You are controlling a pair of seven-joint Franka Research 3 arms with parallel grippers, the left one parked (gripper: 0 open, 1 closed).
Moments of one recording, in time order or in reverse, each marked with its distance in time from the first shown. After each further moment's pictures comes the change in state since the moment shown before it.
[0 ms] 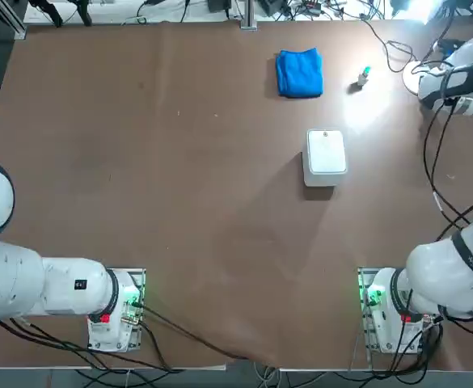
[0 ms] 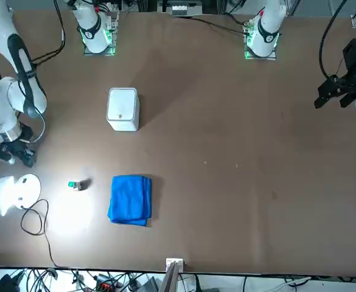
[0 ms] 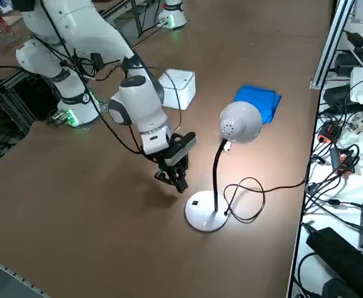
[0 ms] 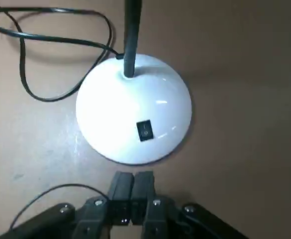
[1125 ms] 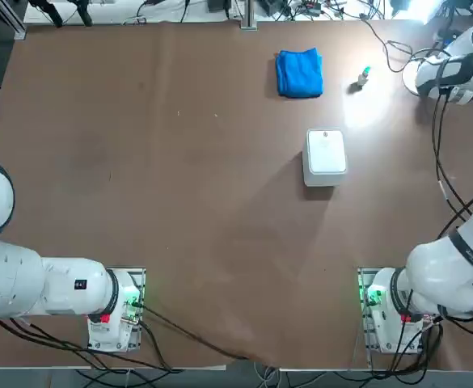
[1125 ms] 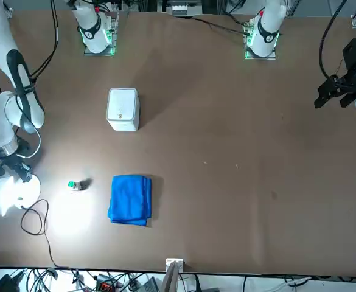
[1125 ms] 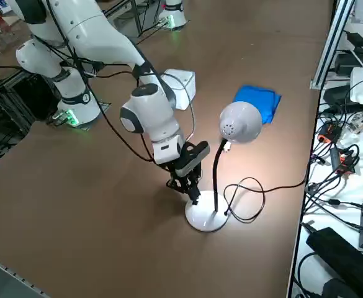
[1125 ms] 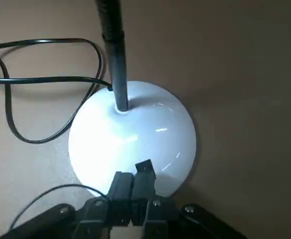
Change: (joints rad) arm -0.013 0.110 0.016 0.145 0.056 -0.032 0.042
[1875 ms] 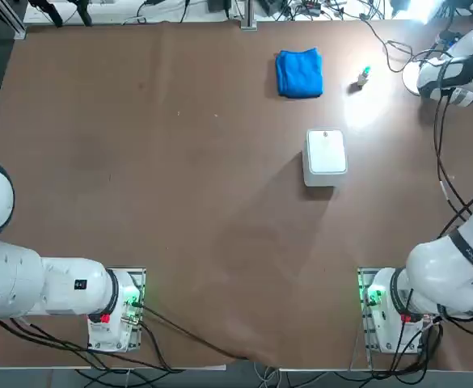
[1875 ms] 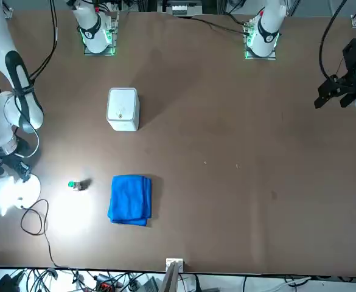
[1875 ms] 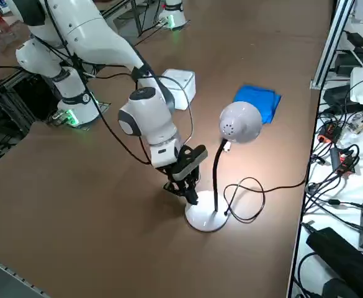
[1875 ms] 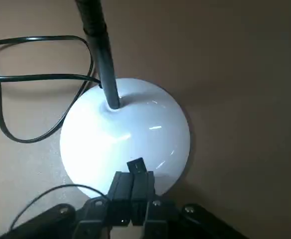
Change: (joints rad) arm -0.013 0.004 0.007 0.001 0.000 0.000 0.001
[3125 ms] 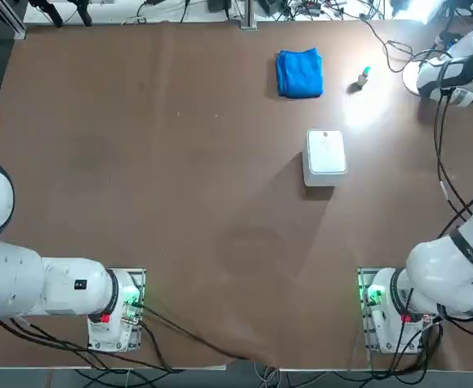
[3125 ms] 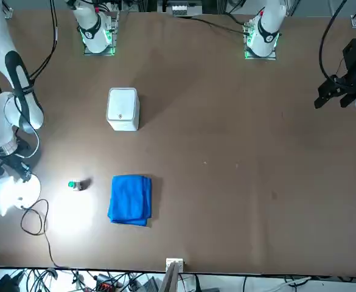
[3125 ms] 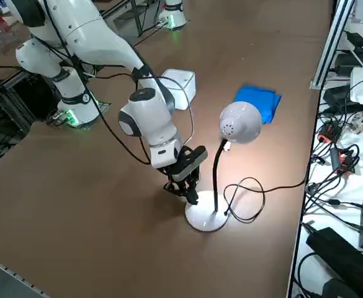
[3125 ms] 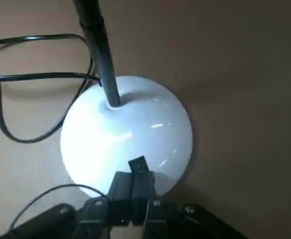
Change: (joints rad) arm -0.017 0.007 0.016 0.000 0.003 0.006 0.008
